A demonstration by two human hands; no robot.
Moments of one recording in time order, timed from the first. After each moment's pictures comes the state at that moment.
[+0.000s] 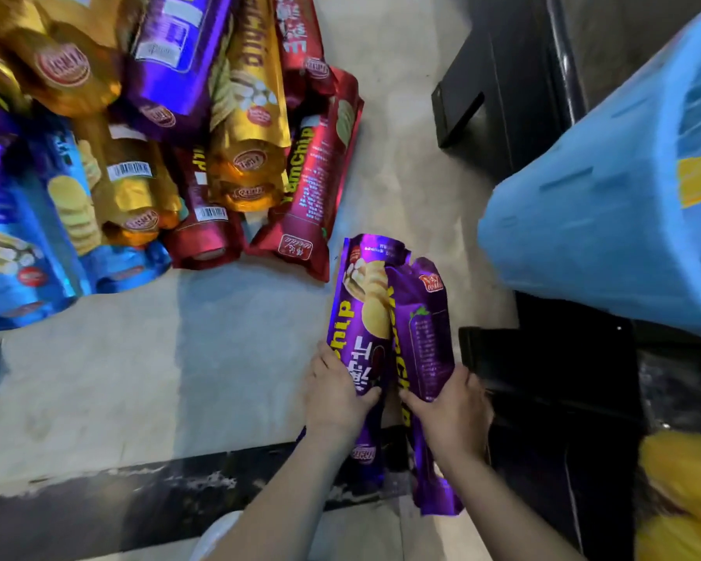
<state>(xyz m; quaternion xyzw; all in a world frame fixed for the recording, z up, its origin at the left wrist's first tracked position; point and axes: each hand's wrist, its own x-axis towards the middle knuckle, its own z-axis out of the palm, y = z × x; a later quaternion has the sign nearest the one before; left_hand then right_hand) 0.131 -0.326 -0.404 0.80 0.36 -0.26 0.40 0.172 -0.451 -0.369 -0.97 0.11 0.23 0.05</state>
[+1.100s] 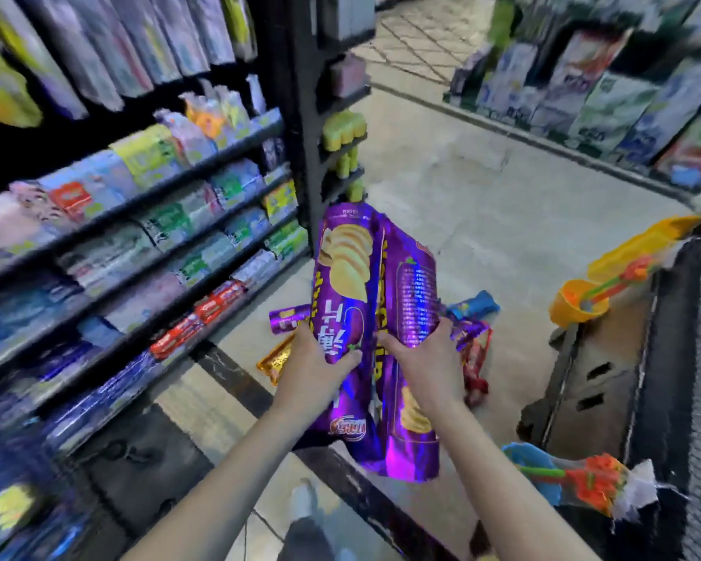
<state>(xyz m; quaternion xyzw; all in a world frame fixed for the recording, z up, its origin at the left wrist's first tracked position) -0.110 -0.173 0.409 0.64 0.58 0.23 0.44 0.038 -0.222 0.415 -0.86 -0.30 0.25 0.35</state>
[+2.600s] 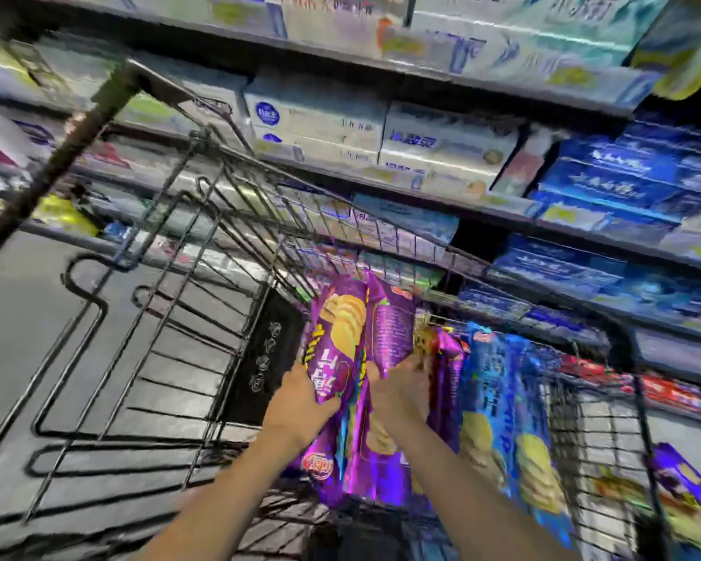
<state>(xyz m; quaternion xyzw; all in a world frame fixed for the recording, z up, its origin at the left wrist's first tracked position) -0.941 -0.332 0.223 0.20 0.89 0.20 0.36 -0.859 -0.211 0.225 -0.62 -0.70 0.33 -0.08</state>
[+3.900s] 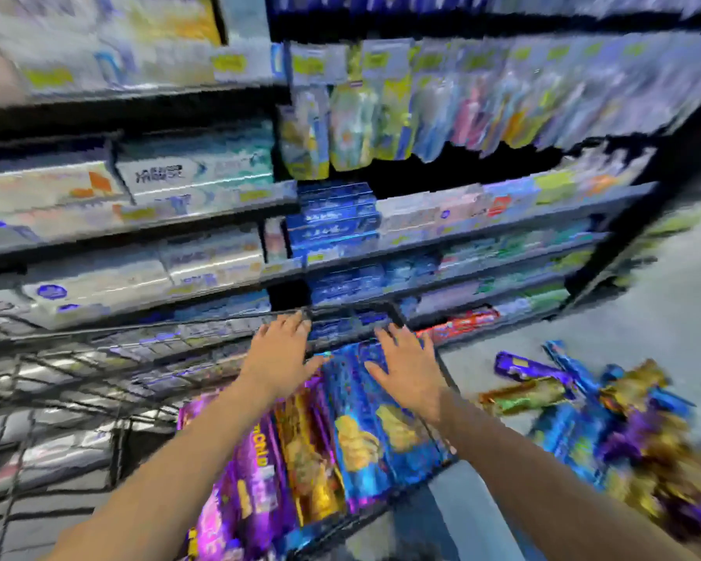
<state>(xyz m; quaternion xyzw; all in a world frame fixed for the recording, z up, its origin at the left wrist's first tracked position) -0.856 -0.173 0.414 0.70 0.70 -0.05 0.10 -0.648 -0.127 0.378 -0.53 -0.84 0.11 -0.04</state>
